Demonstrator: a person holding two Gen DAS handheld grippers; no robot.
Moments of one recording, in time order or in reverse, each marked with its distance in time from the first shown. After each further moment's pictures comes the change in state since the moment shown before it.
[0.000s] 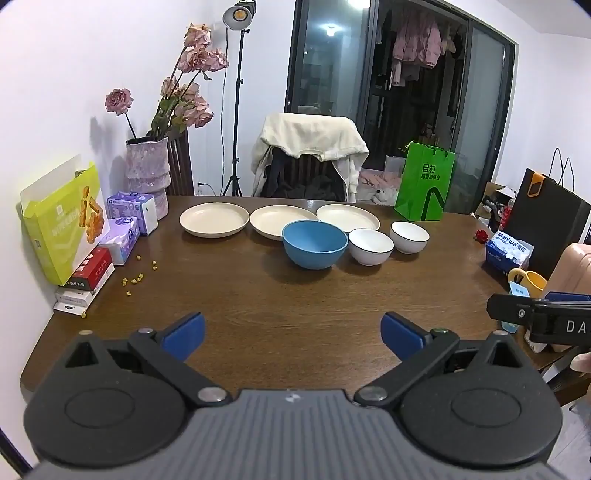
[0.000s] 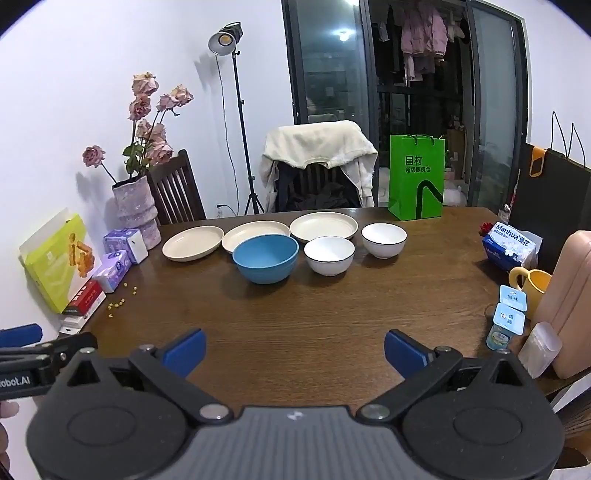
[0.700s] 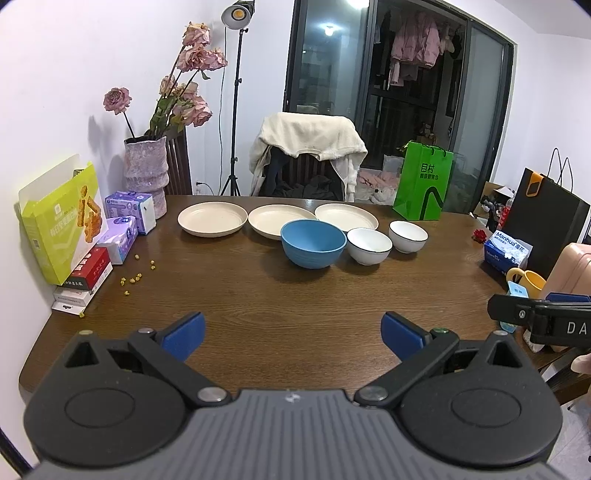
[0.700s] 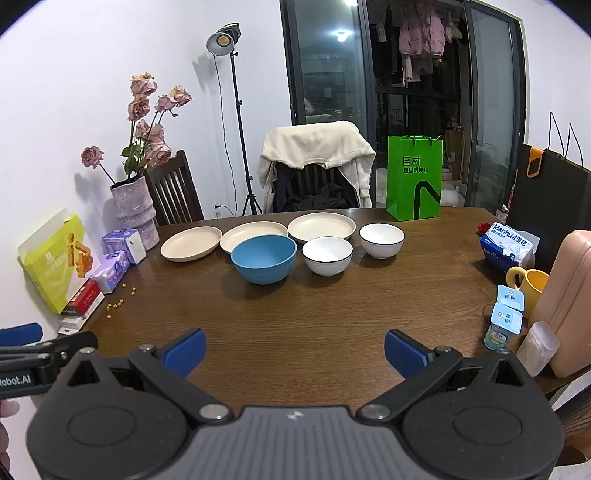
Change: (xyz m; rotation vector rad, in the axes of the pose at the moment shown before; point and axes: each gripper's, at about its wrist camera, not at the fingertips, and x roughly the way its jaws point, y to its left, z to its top) left arm 0.000 -0.002 0.000 -0.002 0.006 0.001; right arm 0.000 -0.001 0.001 0.000 0.003 -0.005
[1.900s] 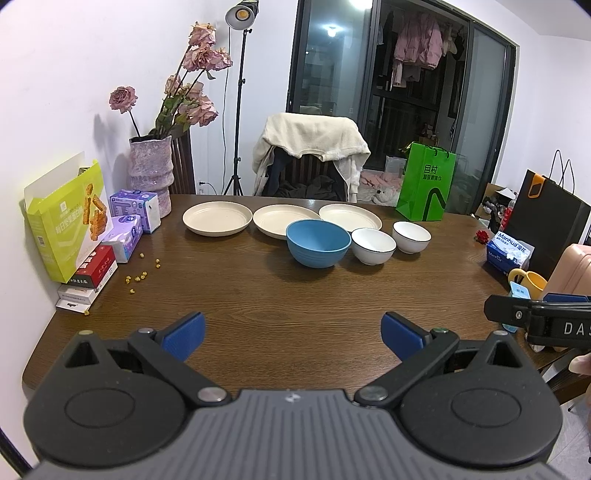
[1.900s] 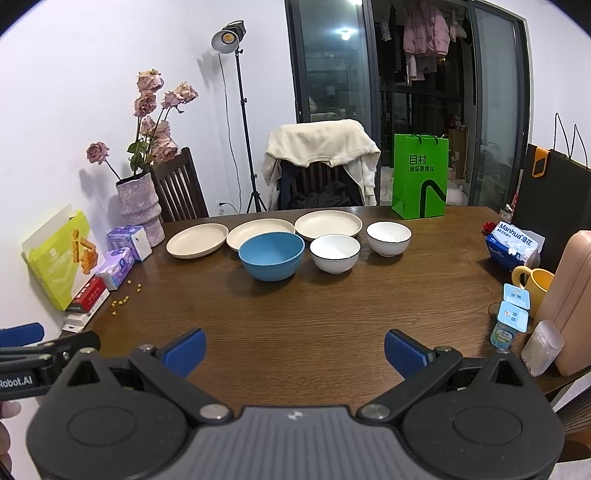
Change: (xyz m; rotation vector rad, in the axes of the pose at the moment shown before) left arm 0.001 0.003 0.000 -0.001 0.000 -0.003; right arm 0.000 0.010 -0.003 -0.006 0.005 0.001
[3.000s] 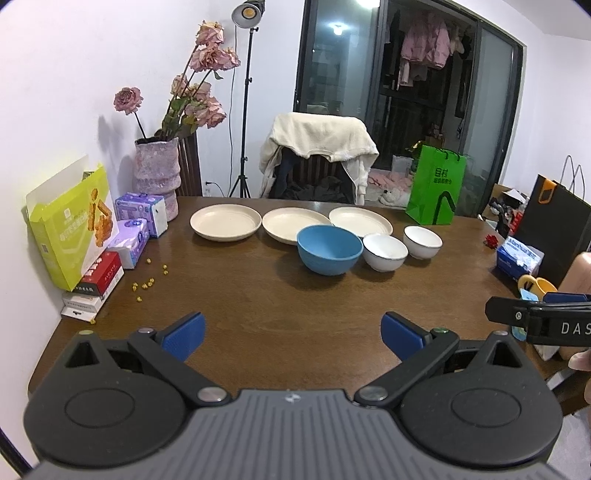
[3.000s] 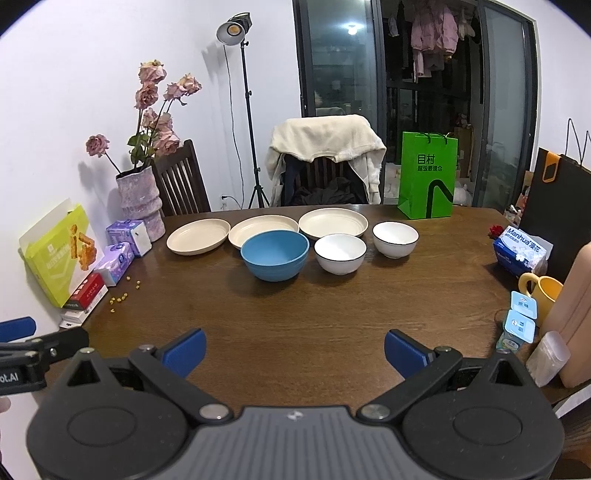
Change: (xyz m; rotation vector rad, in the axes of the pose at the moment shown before) left arm 0.004 0.006 0.003 -0.014 -0.006 0.029; right arm 0.020 0.007 0.017 -0.019 0.027 0.010
